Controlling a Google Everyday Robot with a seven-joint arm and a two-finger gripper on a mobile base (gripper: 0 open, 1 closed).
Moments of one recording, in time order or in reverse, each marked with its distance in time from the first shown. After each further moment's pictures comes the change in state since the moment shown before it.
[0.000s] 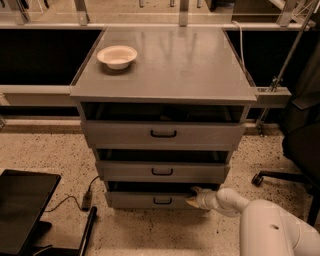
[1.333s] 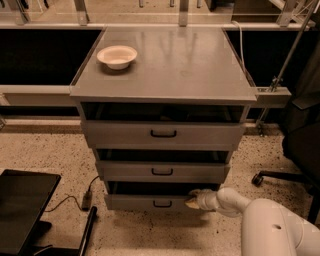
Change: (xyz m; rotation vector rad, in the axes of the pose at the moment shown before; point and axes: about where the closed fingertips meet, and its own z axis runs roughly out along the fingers) arm -0.005 -0.002 -0.008 0.000 0.000 0.000
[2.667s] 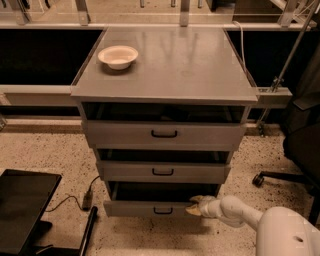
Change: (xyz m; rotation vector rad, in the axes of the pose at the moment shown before) arm 0.011 0.023 -0.018 0.017 -0.026 0.003
